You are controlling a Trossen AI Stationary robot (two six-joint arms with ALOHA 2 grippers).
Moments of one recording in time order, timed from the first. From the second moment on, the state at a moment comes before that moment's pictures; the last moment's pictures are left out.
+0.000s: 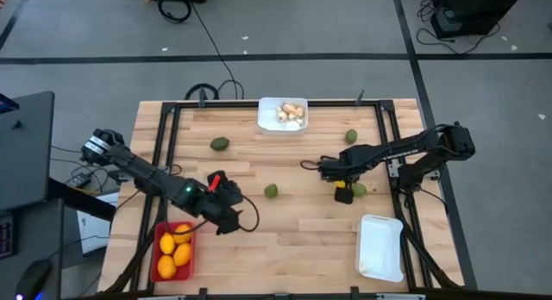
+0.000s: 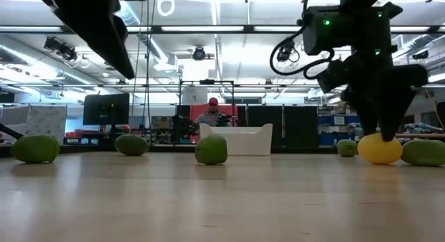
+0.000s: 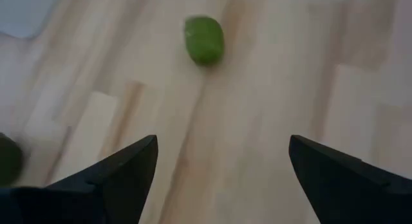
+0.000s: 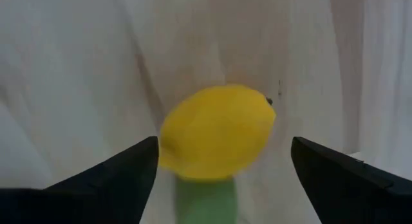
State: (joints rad) left arm -0.47 1.43 1.04 -0.76 -0.48 -0.66; right arm 0.00 1.49 0.87 -0.99 0.05 0.31
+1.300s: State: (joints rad) left arm -0.36 1.43 0.93 -0.08 -0.72 -0.52; right arm 0.11 1.49 0.80 -0.14 0.27 0.10
